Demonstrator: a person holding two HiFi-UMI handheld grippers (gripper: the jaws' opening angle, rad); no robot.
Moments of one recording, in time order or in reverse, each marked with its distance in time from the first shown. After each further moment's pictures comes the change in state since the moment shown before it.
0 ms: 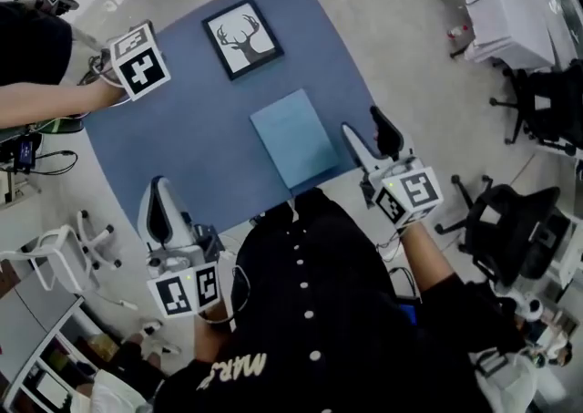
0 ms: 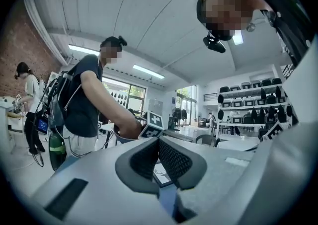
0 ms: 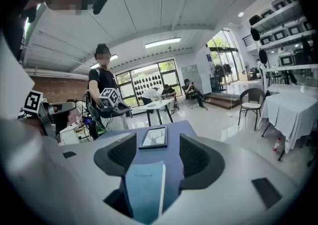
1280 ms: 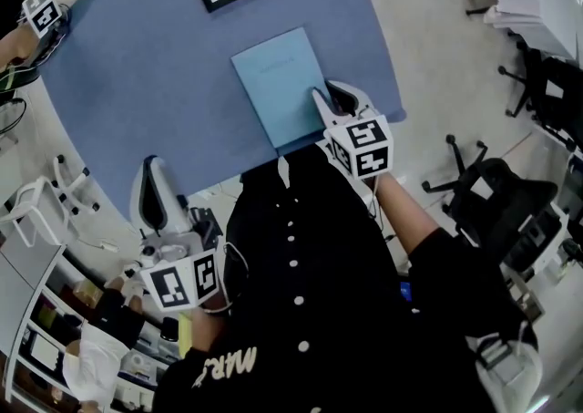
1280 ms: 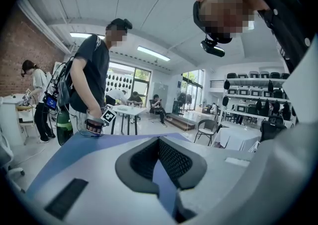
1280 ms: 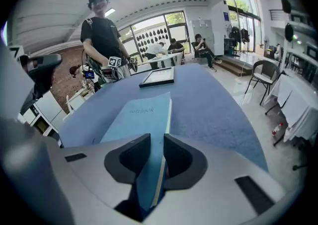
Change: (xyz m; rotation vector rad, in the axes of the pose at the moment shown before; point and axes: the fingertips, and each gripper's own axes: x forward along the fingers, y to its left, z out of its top) left arm -0.002 -0.015 -0.118 -0.038 0.210 0.070; right arm 0.075 -0.008 -0.219 -0.050 0.533 0.067
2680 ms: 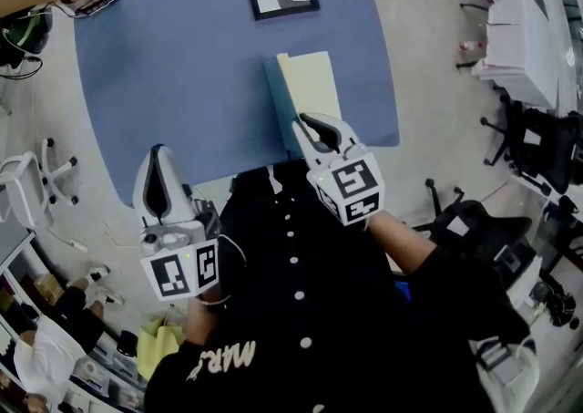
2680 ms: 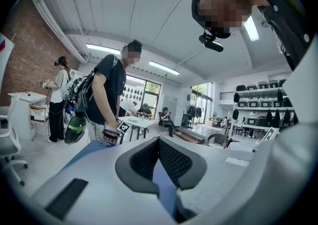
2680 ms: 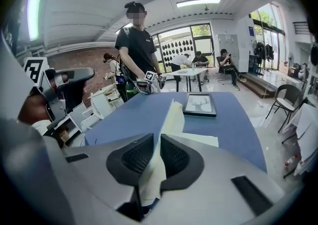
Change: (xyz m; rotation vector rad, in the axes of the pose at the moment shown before) left arm -0.080 0.057 0.042 -0.059 -0.149 0.103; right arm -0.069 0.166 0.072 -0.205 -0.085 0.154
